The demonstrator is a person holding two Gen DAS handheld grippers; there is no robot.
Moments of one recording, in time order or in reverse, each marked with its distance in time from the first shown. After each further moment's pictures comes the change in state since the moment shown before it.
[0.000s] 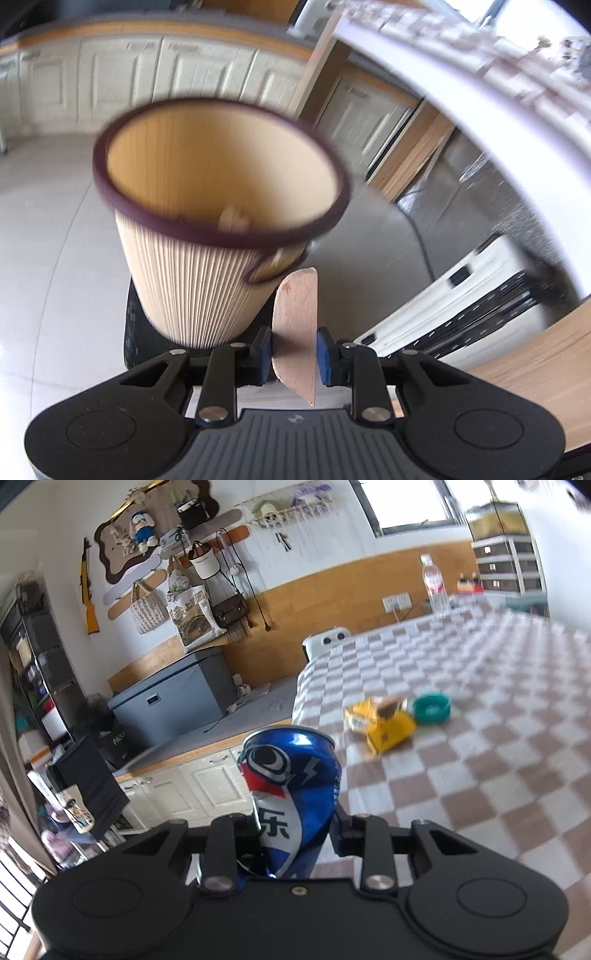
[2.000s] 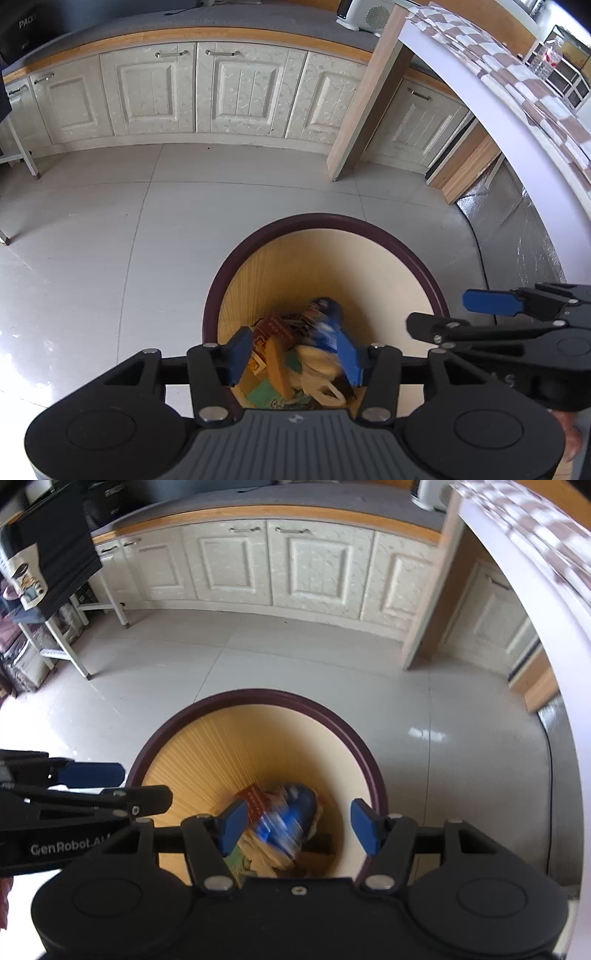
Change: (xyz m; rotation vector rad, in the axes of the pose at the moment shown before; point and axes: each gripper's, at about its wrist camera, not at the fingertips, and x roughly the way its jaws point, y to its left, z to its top) left arm 0.006 0.065 0.176 0.004 0.154 0.181; right arm 0.302 0.184 -0.135 -0.355 0.667 -0.125
